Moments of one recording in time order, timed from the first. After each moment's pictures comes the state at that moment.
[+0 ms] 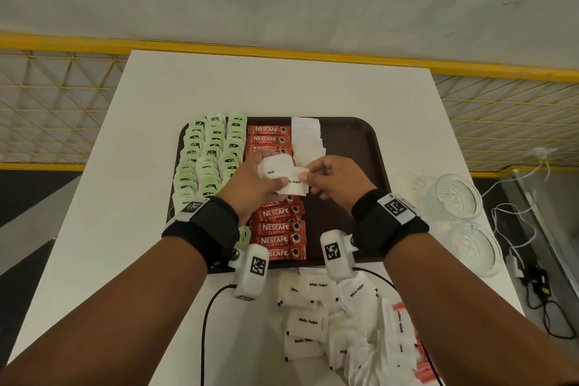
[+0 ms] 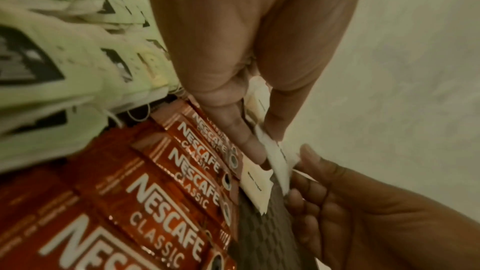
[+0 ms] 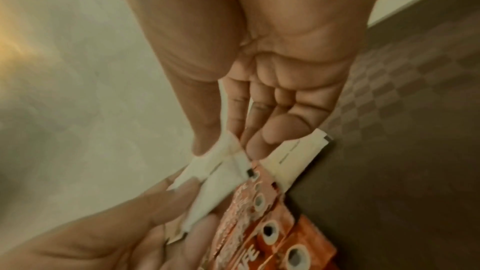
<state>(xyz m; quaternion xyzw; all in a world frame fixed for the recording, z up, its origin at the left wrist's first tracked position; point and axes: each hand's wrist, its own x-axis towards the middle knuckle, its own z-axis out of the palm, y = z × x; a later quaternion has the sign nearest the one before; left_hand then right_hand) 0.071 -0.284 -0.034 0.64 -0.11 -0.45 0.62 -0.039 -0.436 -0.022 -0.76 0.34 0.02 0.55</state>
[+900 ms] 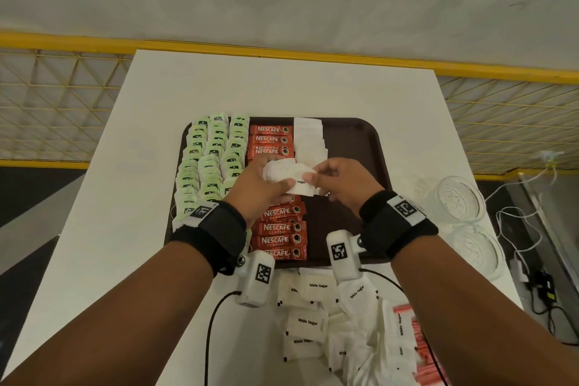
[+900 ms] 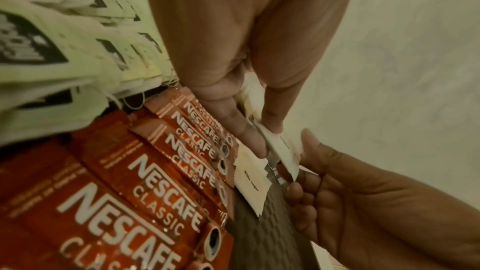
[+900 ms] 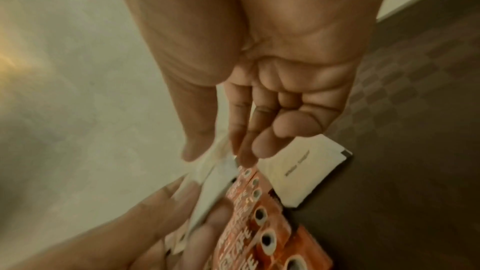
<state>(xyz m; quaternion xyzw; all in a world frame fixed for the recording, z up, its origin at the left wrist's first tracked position) 0.060 -0.285 -0.034 0.66 -0.11 -0.43 0.61 -0.044 -0.443 -0.022 -0.76 0.34 0.03 0.55</state>
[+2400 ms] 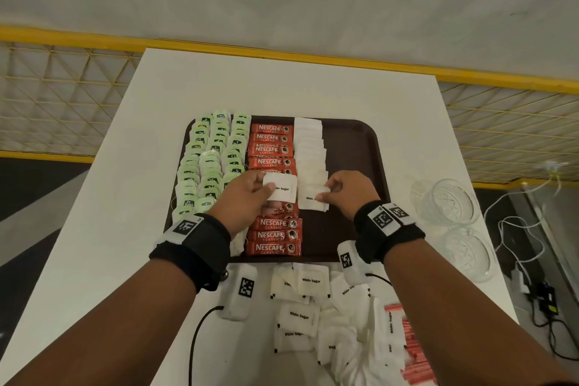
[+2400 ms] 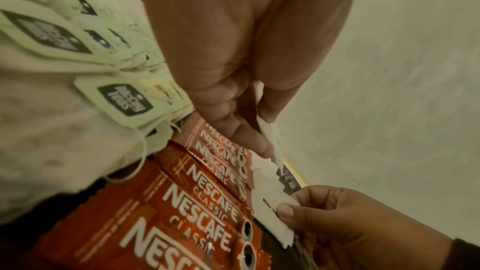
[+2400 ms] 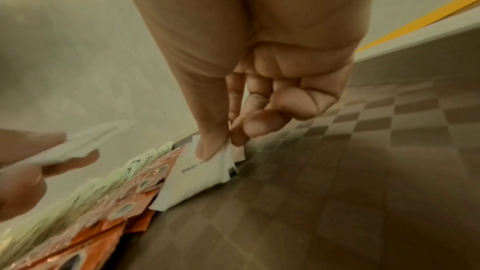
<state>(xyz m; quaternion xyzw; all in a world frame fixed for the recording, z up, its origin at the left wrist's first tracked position) 0.045 -0.259 -0.034 0.70 -0.12 -0.41 0.57 -0.063 -0.457 -0.048 -0.88 0.35 0.07 0.33</state>
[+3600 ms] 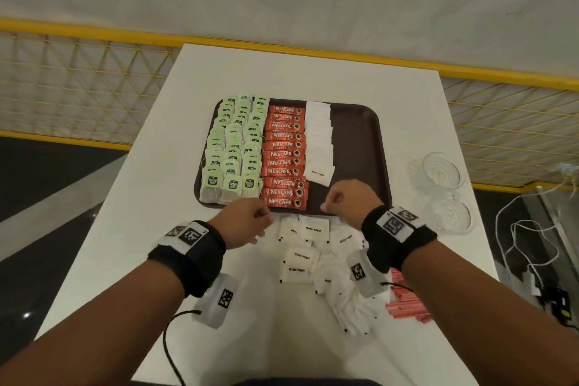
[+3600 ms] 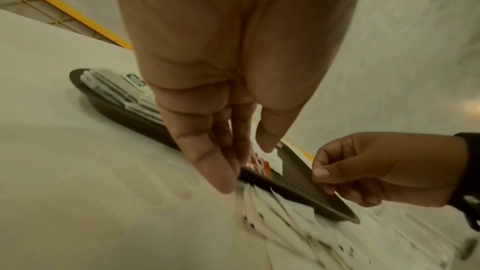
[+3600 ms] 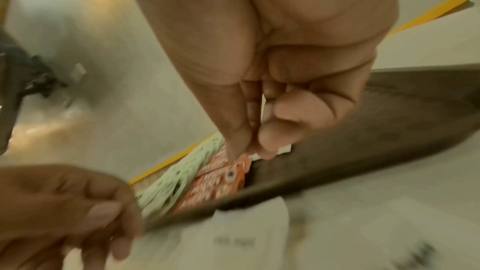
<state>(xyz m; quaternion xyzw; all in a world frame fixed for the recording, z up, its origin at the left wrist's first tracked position) -0.032 -0.170 -0.020 0.83 -0.25 -0.41 0.29 -0.140 -0.387 -0.006 -0.90 0.29 0.14 0.31</state>
